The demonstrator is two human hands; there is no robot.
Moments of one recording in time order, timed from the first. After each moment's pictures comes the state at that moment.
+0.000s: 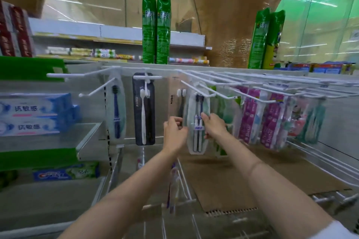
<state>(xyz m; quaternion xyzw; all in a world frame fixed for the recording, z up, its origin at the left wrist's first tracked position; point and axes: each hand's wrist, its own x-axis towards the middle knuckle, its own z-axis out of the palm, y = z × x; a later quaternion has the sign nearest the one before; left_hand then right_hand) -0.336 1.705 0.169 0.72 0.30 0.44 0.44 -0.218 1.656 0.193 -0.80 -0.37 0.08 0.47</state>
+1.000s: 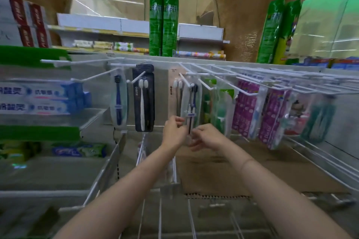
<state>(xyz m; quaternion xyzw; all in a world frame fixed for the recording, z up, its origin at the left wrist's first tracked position) -0.327 1.661 0.159 0.69 0.36 0.44 0.45 -0.215 1.619 0.161 -0.70 -0.45 0.32 0.46</state>
